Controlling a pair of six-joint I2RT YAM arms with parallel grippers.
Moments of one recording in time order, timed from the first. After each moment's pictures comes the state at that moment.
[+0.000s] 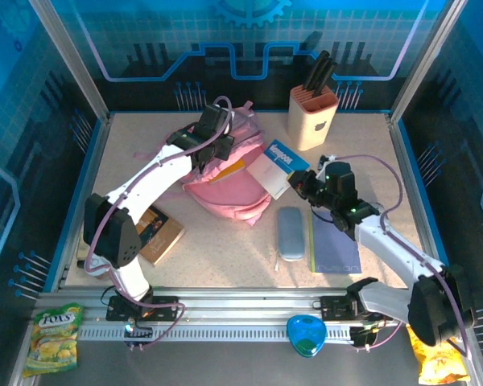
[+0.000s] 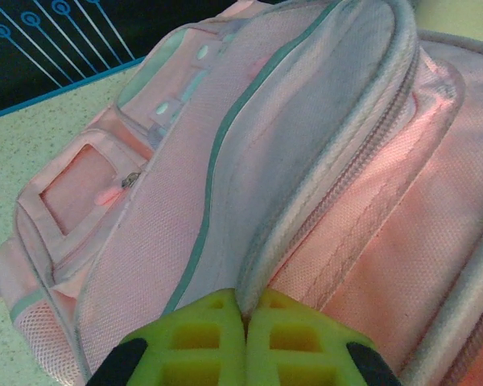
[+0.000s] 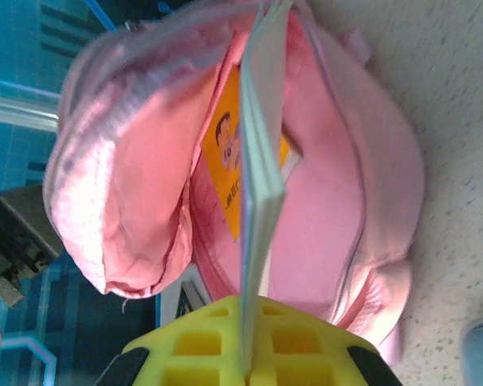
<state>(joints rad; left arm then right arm) -0.49 1.75 1.63 -0.68 -0.29 -0.10 0.38 1.16 0.69 0.04 -0.27 1.07</state>
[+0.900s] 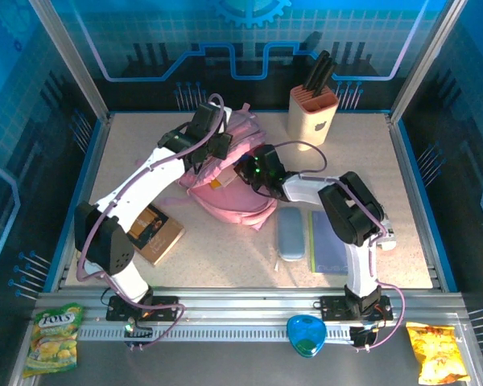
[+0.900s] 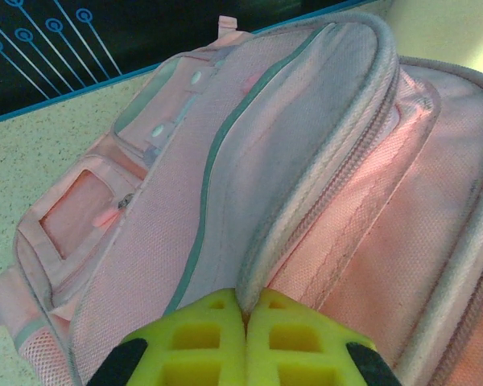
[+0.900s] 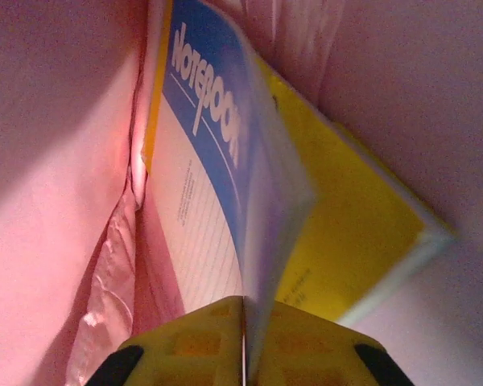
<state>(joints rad) -0.49 1.68 1.61 -0.68 -0.23 -0.12 0.59 2.03 1.24 0.25 -0.16 1.24</state>
